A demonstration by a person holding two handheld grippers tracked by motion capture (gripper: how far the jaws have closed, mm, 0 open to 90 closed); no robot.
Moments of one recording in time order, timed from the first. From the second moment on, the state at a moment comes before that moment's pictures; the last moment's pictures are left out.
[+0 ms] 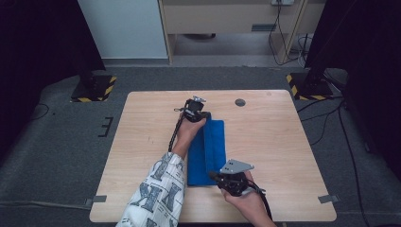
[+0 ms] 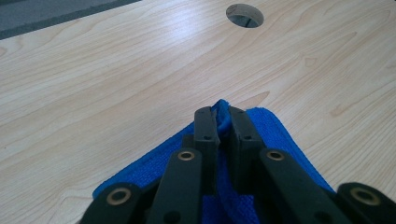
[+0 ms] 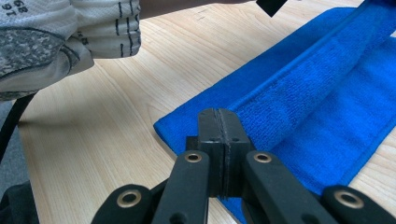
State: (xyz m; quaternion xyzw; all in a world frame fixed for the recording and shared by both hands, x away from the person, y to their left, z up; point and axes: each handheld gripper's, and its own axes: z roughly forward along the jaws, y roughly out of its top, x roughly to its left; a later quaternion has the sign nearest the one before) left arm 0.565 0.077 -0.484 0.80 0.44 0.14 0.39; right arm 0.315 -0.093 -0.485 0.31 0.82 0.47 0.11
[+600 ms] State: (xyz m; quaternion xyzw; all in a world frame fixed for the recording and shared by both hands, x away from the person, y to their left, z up) left arm 0.565 0.060 -0.487 0.80 0.43 0.13 0.39; right arm 0.310 -0.102 -0.489 0.32 0.82 0.46 0.11
